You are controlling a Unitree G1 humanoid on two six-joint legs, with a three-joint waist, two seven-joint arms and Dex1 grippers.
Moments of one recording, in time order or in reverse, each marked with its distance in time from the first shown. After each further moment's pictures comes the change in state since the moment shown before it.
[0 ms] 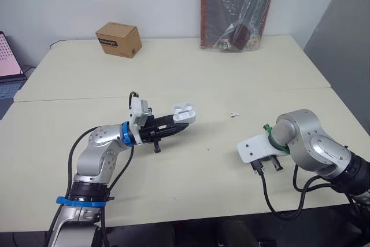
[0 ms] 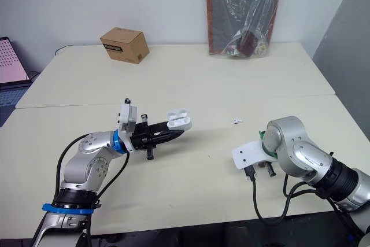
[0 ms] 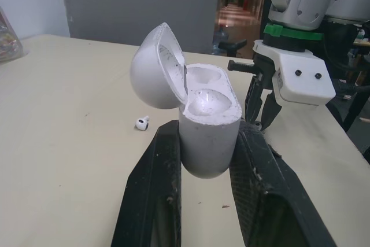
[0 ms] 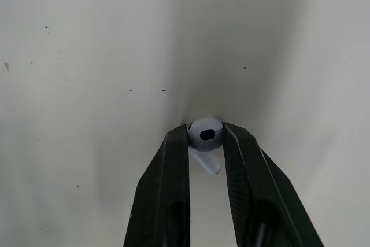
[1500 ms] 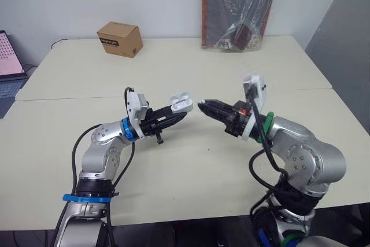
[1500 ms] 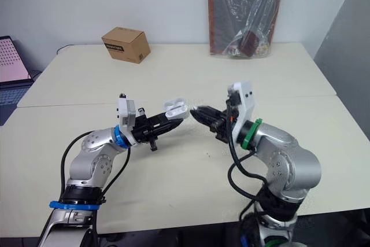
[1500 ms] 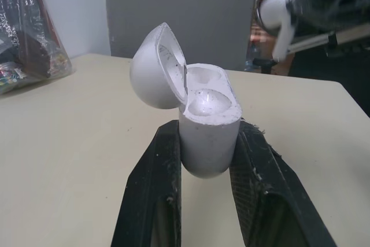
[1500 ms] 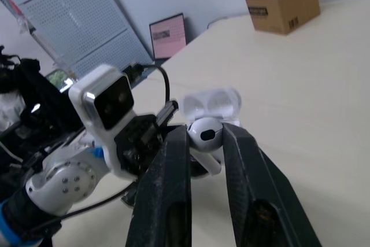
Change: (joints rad) left arm -0.035 -0.044 0.019 0.066 0.013 -0.086 0.093; right arm 0.110 1.066 -0.999 -0.354 0.733 0.861 -0.783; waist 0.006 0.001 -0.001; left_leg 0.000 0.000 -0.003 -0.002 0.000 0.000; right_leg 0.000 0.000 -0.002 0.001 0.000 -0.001
